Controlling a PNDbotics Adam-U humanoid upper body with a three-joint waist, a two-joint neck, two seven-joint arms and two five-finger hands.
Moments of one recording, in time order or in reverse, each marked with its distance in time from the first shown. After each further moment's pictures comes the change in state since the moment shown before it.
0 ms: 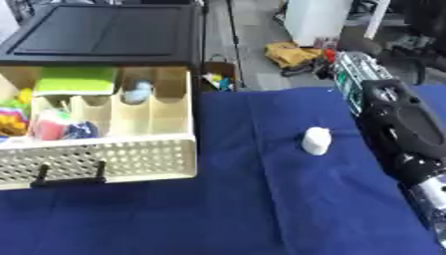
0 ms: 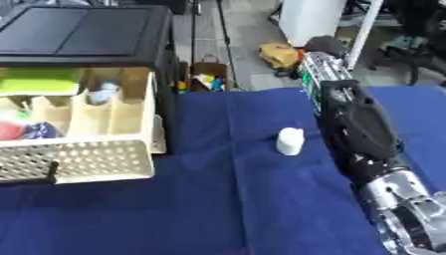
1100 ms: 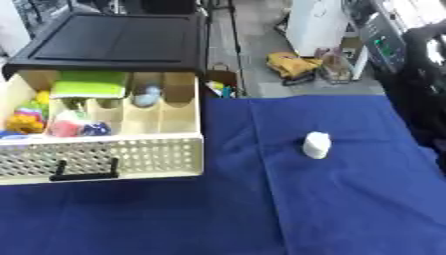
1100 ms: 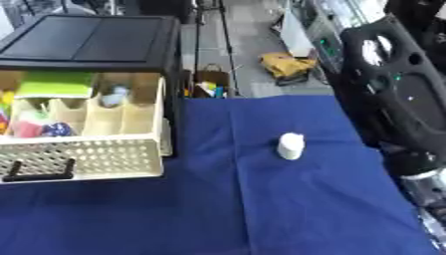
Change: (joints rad) left arm 0.006 0.026 0.002 0.000 0.026 0.004 0.004; right arm 0.009 -0.094 0.302 -0.683 -0.214 -0.246 0.020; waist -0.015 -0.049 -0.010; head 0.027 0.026
